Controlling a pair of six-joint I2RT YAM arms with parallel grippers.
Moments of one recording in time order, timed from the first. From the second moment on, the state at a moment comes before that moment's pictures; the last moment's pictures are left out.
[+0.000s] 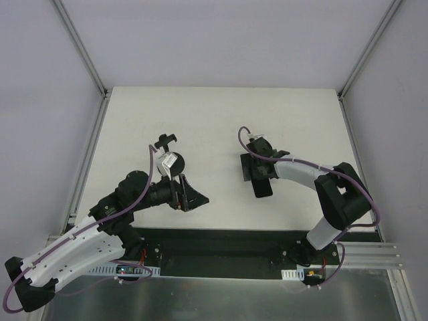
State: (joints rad) left arm -0.83 0.54 0.57 -0.31 0.29 -0.82; right arm 0.61 1.64 0.91 -0.36 0.27 0.32
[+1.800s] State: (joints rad) left arm -0.79 1.29 0.76 -0.01 0.21 -0.93; right arm 0.55 1.27 0.54 0.03 -0.11 0.25
